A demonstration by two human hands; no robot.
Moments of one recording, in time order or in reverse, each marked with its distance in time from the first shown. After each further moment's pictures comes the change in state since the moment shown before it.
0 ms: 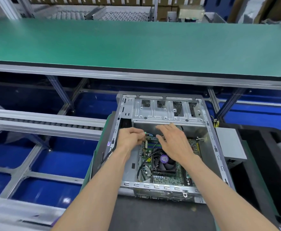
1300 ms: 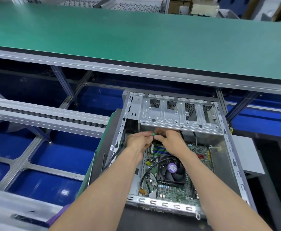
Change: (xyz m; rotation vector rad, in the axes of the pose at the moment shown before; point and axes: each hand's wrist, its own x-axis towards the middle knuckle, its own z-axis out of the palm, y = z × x) left_hand 0.020 -0.008 0.019 -0.349 0.008 -0.238; right_hand 0.056 0.008 0.046 0.502 -0.234 0.292
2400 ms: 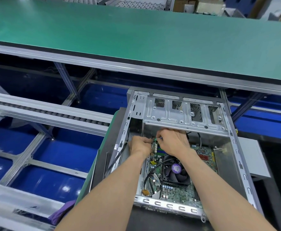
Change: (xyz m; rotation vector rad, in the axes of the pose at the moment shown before) left_hand 0.019 -0.022 -0.009 0.561 0.166 0.092; right_hand 0.009 -0.002 0.012 -0.668 0.036 -0.135
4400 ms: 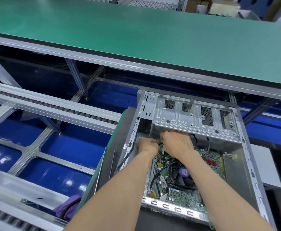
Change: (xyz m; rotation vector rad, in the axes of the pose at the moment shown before) left_hand -0.002 0.002 -0.003 -0.080 -0.033 -0.105; right_hand 0.005 -0.017 -0.001 -0.182 -0.063 -0.110
